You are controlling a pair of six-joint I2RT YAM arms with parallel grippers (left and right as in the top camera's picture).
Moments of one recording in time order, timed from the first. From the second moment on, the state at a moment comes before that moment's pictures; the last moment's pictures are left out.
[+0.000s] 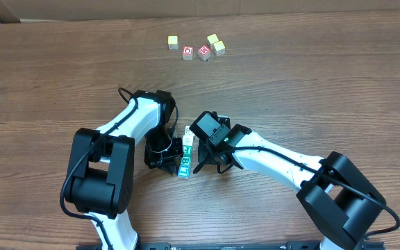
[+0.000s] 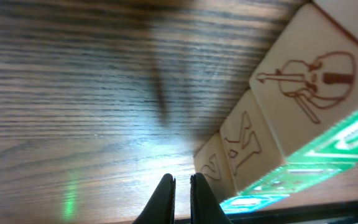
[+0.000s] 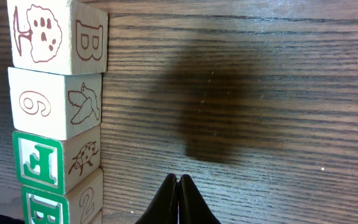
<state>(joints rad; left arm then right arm) -0.25 1.94 1.18 -1.20 0.27 -0.33 0.83 1.87 1.17 -0.57 0.00 0.85</state>
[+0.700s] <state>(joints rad) -0.22 1.94 1.18 -1.16 0.26 -0.33 0.83 1.87 1.17 -0.56 0.00 0.85</state>
